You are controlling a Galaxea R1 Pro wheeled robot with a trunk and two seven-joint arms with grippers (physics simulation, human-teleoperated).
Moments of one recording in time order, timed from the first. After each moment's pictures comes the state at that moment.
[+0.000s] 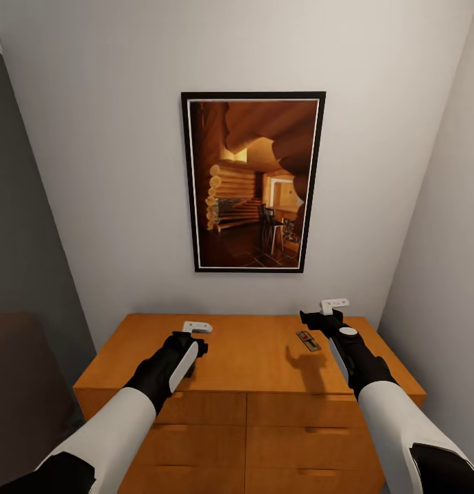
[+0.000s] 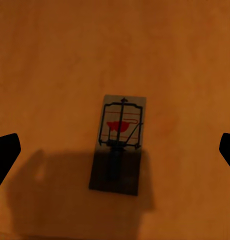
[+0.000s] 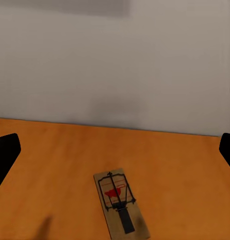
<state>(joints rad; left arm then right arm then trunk) -0.80 -0.14 -0.28 -0.68 0.26 0.67 0.42 -0.83 -0.01 -0.17 -0.63 0.24 0.14 0.10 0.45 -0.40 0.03</state>
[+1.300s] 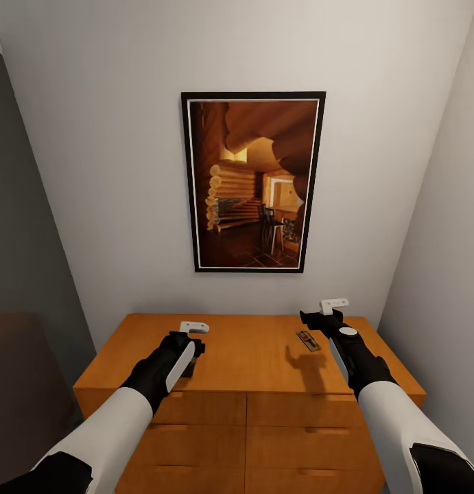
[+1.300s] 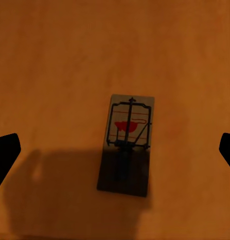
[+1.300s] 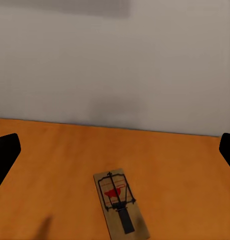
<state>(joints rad) -0.80 -0.12 -0.27 -0.68 0.27 0.67 0.40 -0.83 -0.01 -0.17 -0.63 0.24 0.14 0.10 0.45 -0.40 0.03</state>
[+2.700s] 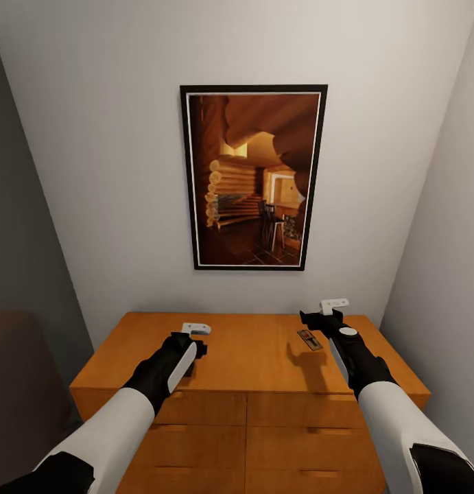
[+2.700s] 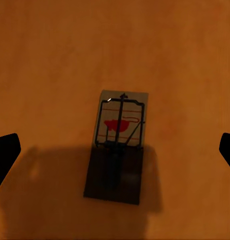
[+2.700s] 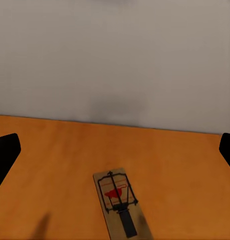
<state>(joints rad) -0.80 -0.13 -0.27 -0.68 0.27 0.67 0.40 -0.83 -0.01 -0.17 -0.63 0.24 0.14 0.10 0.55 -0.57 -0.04</state>
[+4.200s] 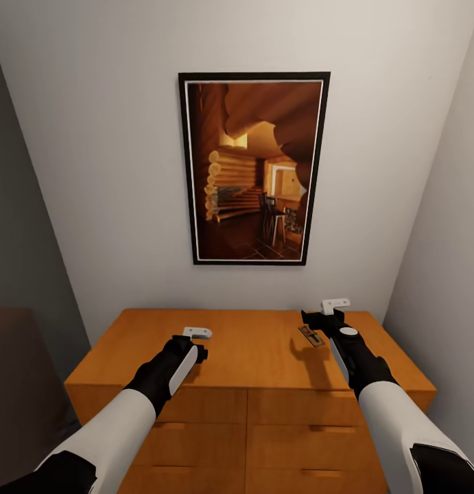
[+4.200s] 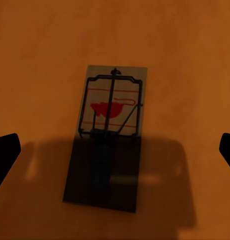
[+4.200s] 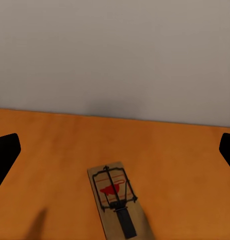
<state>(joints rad) -0.80 -0.14 -0.27 -0.64 0.27 0.67 0.40 -0.83 -0.01 -0.17 -0.63 0.24 0.14 0.09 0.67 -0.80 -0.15</state>
